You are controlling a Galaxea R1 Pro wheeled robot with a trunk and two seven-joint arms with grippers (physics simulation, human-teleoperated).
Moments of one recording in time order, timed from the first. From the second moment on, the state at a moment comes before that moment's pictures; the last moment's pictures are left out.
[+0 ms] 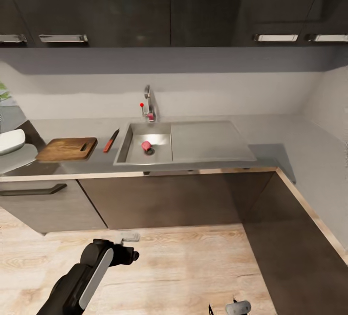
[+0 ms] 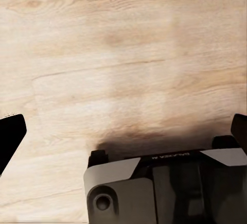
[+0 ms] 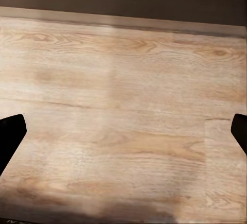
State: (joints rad) left arm -0.35 0.07 -0.23 -1.28 0.34 1.00 0.18; right arm -0.36 0.07 -0.16 -0.02 0.35 -0.67 -0.07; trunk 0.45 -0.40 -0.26
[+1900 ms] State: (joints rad) left arm -1.01 0.00 -0.21 -1.41 0.34 1.01 0.19; right arm -0.36 0.07 -0.16 -0.02 0.36 -0.66 -0.07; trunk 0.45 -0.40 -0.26
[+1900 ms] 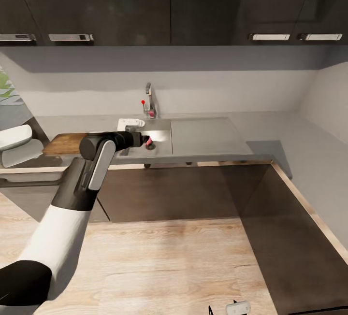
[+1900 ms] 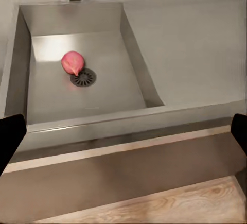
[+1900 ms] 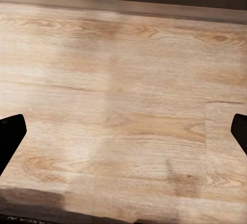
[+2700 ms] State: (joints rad) left arm -1.03 -0.01 -0.21 -1.19 0.34 1.00 0.20; right arm -0.36 0.07 -0.16 -0.02 0.36 -0.66 -0.07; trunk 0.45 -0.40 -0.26
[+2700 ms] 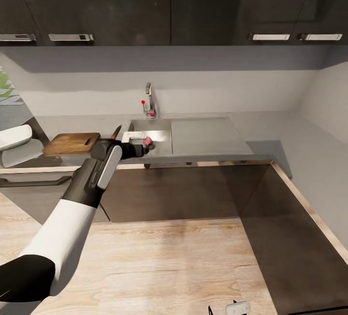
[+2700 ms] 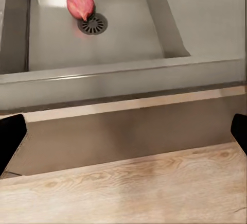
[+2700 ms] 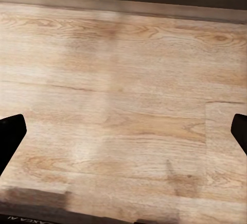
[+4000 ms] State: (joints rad) left arm -1.03 -0.01 -0.16 -1.24 0.34 1.00 0.20; right arm -0.36 0.07 -0.16 -0.02 0.36 -0.66 -0.07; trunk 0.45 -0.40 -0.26
